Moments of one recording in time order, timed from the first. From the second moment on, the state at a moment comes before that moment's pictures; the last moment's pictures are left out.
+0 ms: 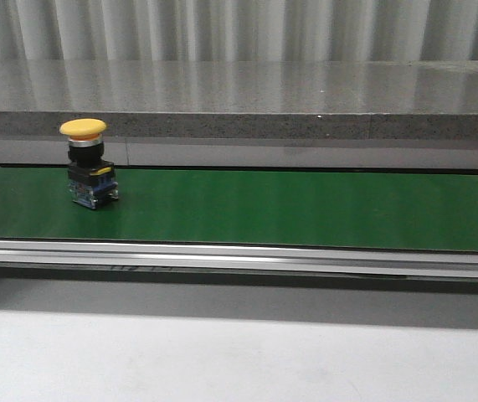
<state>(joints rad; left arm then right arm) 0.32 2.04 -1.52 -0.36 0.88 -0.21 -0.12 0.30 -0.55 0.24 0.70 -0.27</state>
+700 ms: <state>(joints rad) 0.32 1.87 -1.52 -0.27 0.94 -0.06 -0.12 0.30 -0.55 0.24 0.70 -0.27</state>
